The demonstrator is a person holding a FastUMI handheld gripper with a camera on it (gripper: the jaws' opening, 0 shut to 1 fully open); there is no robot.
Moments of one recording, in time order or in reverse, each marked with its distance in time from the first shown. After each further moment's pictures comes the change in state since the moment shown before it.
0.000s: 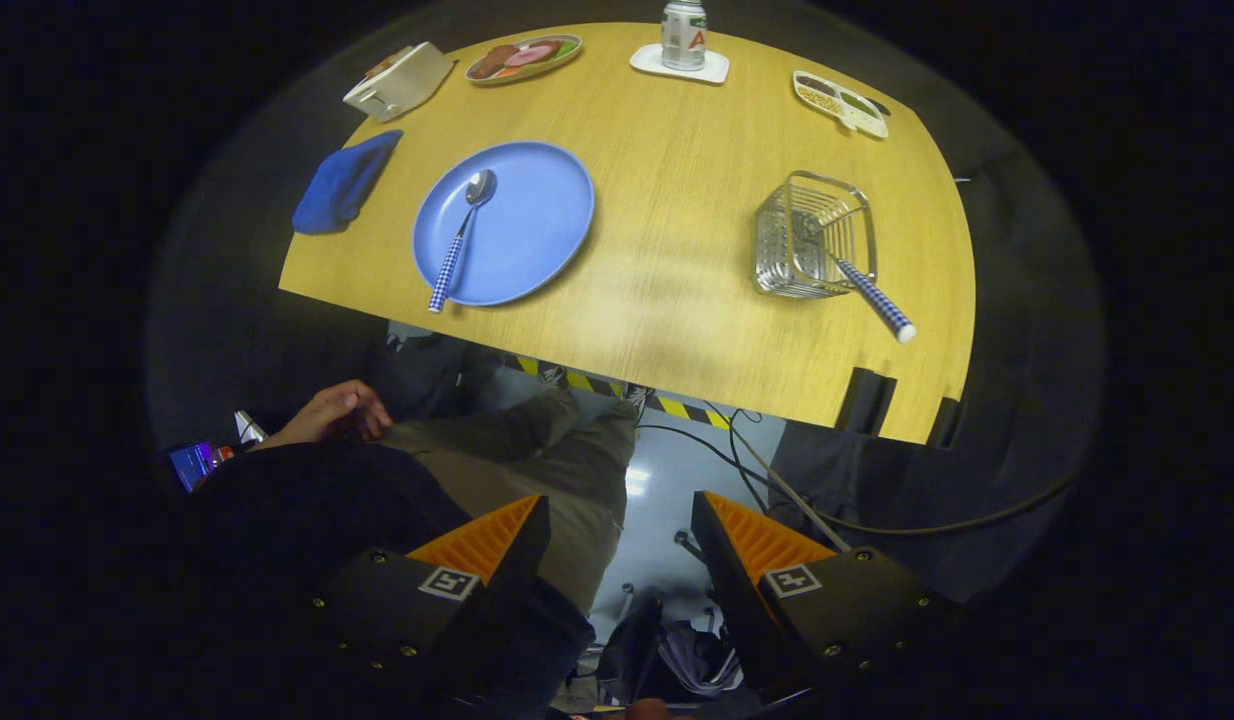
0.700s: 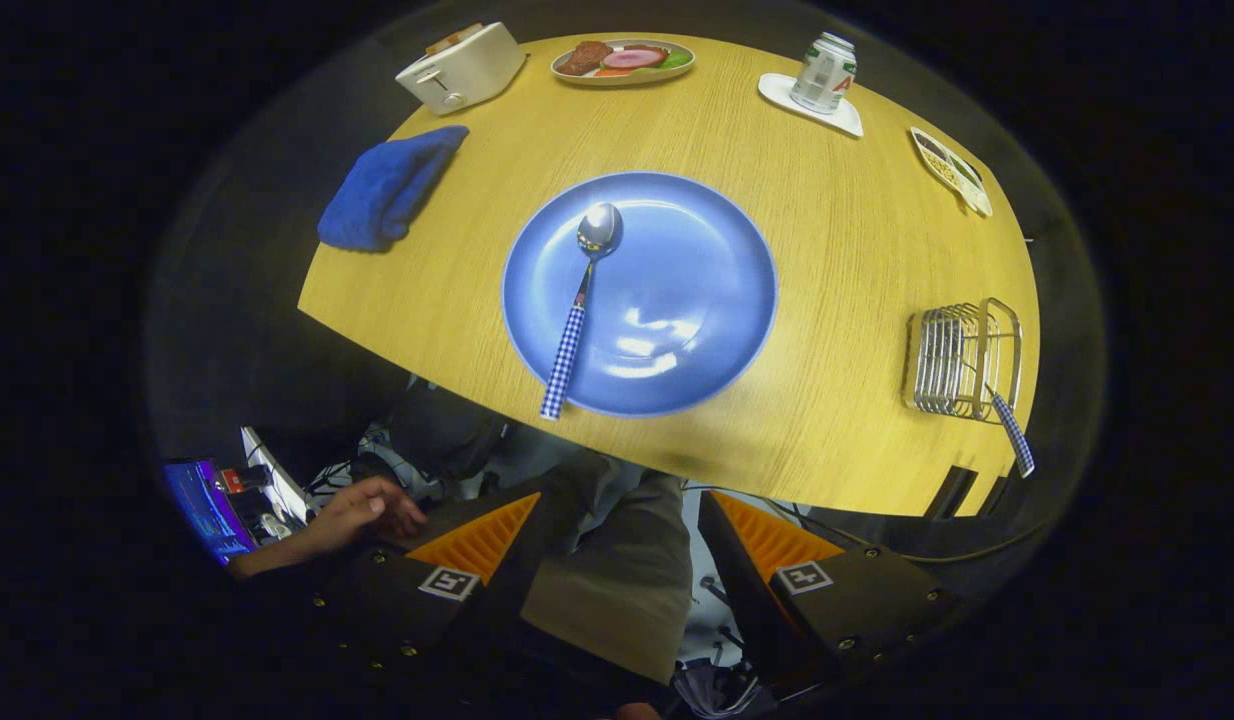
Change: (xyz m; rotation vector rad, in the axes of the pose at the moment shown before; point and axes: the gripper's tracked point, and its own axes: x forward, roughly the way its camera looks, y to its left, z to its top) arm 0.066 0.105 0.106 -0.065 -0.096 0.022
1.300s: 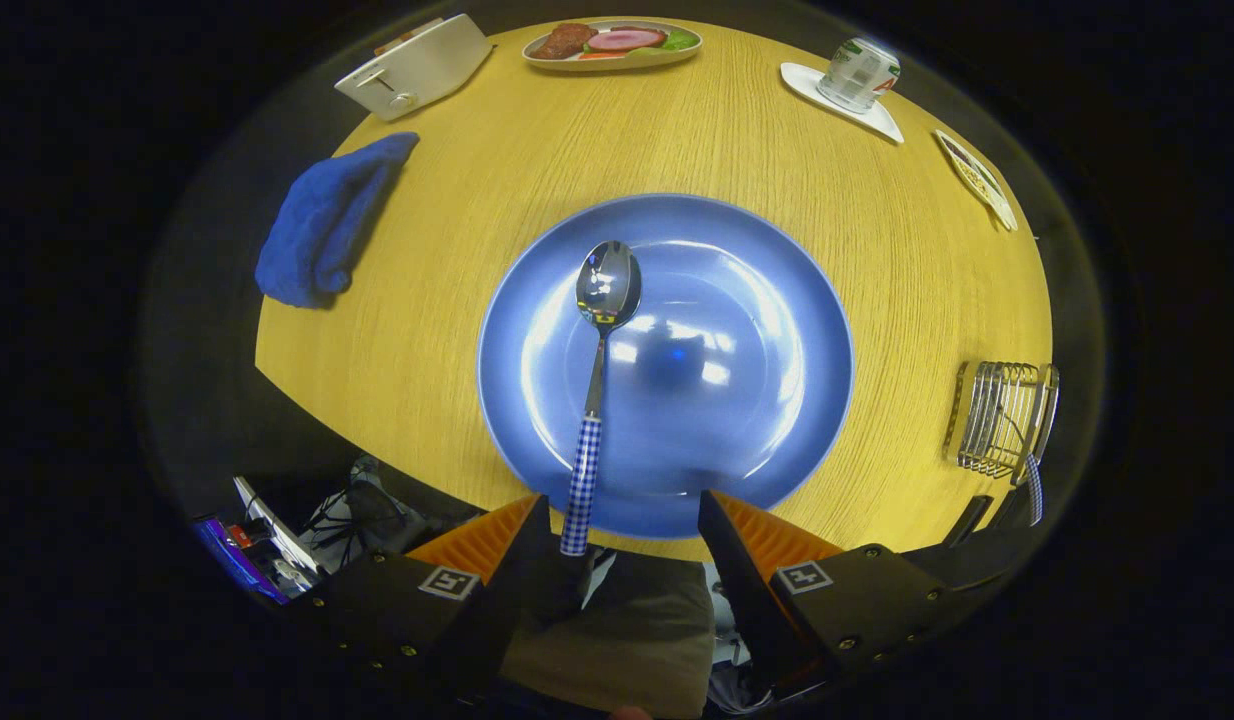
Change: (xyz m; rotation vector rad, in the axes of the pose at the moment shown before) arm 0.059 0.017 0.065 0.056 0.032 -0.054
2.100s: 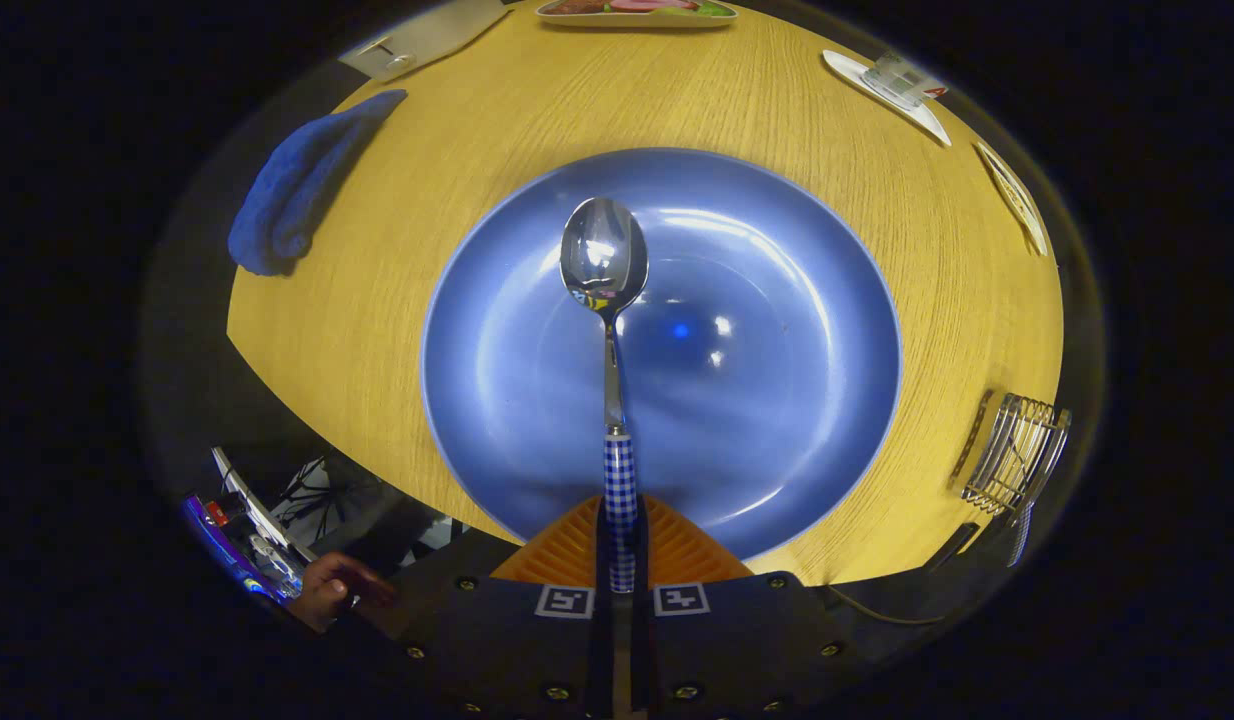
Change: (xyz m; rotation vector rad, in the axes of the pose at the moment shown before) arm 0.026 -0.021 -0.003 -0.101 0.090 0.006
